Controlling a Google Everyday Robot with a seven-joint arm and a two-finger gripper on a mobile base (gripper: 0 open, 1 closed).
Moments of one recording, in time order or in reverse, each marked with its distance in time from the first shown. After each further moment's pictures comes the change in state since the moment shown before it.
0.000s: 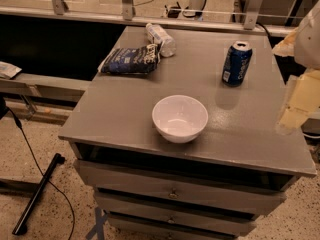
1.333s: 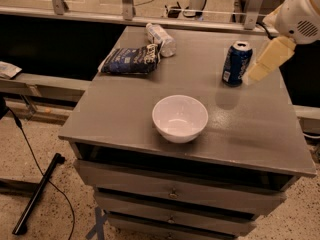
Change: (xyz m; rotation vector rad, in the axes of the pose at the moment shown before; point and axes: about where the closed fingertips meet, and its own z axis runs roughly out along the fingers) arm -0.028 -0.116 0.031 0.148 -0.228 0.139
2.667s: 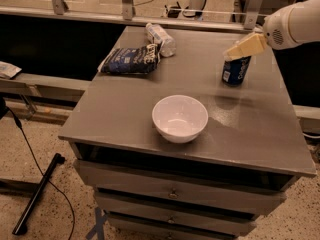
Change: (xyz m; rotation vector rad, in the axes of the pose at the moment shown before) arm 0.005 -0.105 0.074 0.233 -0.318 0.353
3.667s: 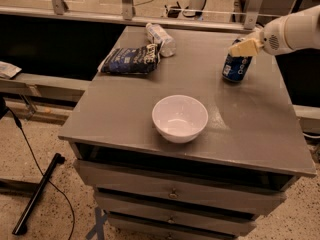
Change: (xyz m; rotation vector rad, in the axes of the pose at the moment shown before) arm 0.026 -0.006 0.034 -0.082 0.007 0.114
